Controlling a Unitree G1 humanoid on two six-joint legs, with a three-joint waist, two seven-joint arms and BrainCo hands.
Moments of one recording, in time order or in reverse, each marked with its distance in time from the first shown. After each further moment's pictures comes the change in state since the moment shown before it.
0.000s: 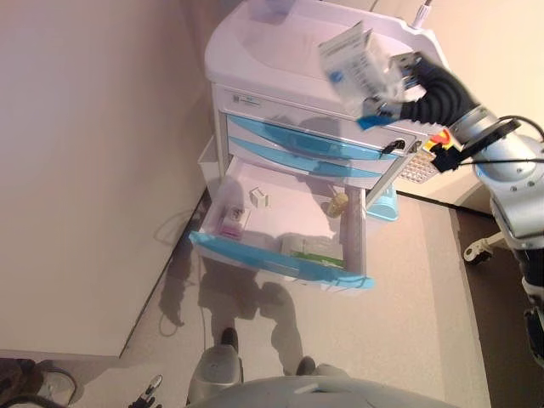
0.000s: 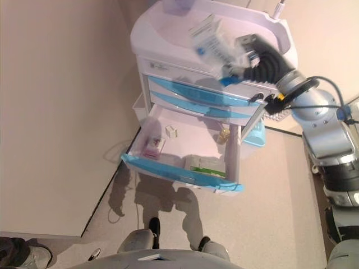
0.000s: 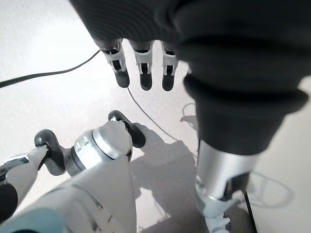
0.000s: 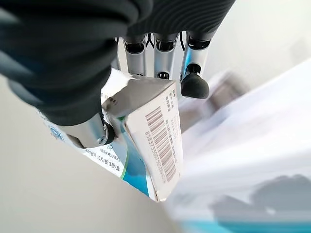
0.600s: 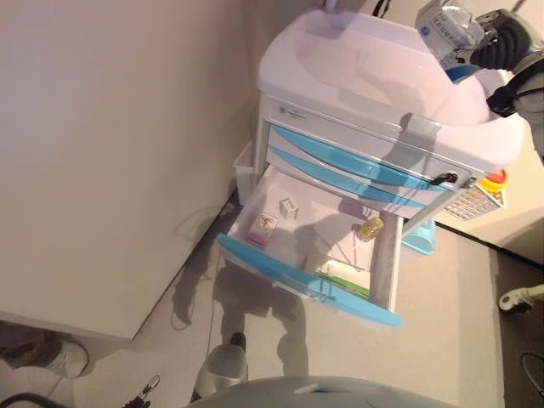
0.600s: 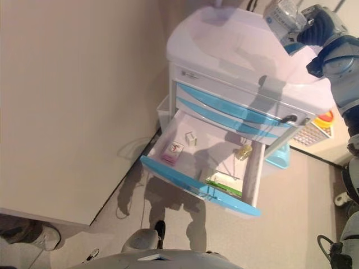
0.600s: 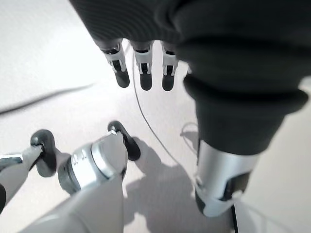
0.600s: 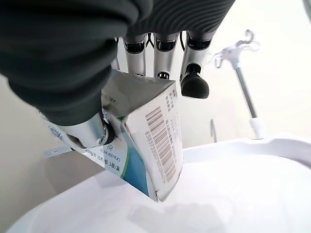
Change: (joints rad) left arm -0.002 0.030 -0.019 -0.049 0.008 0.101 0.078; right arm -0.537 -0.154 0.497 0.725 -0.189 0.047 -0.152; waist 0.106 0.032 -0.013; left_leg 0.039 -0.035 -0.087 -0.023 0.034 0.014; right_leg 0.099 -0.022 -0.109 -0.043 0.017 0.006
